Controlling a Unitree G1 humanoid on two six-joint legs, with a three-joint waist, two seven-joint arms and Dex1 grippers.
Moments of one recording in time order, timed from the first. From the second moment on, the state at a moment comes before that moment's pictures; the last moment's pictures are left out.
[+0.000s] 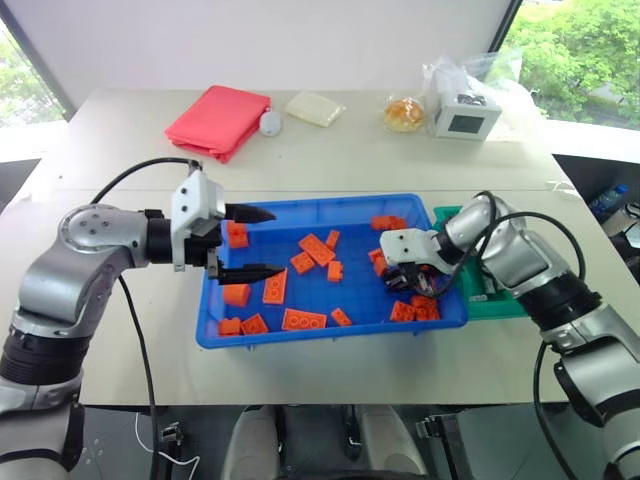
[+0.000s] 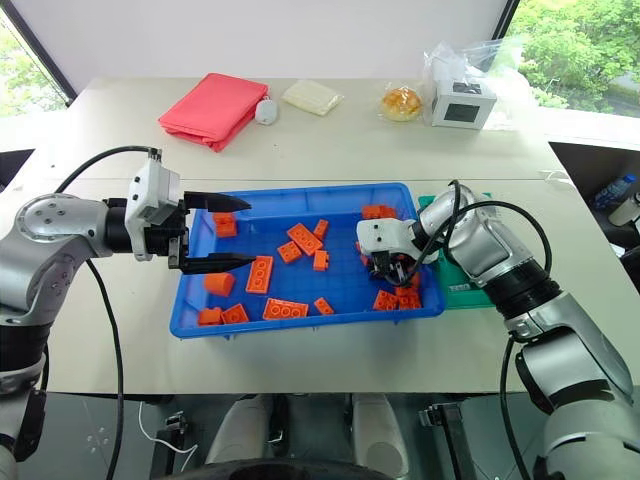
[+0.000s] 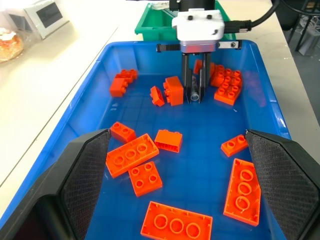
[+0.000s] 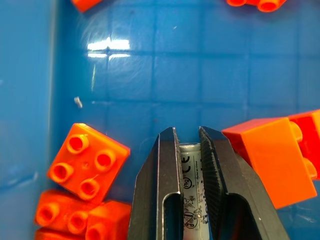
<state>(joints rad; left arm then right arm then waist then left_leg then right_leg) -0.49 0.82 0.02 -0.27 -0.53 0.53 -1.17 -0.80 -0.74 0.49 0.18 -0.10 0.36 1.46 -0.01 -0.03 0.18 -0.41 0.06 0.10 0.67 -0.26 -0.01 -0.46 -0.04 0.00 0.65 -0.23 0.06</state>
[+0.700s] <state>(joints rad) -0.52 0.82 0.00 -0.15 -0.50 0.49 -1.20 -0.81 -1.03 0.03 -0.01 0.22 0.99 1.32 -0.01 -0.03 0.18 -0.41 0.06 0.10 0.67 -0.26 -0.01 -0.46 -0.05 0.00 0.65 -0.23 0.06</state>
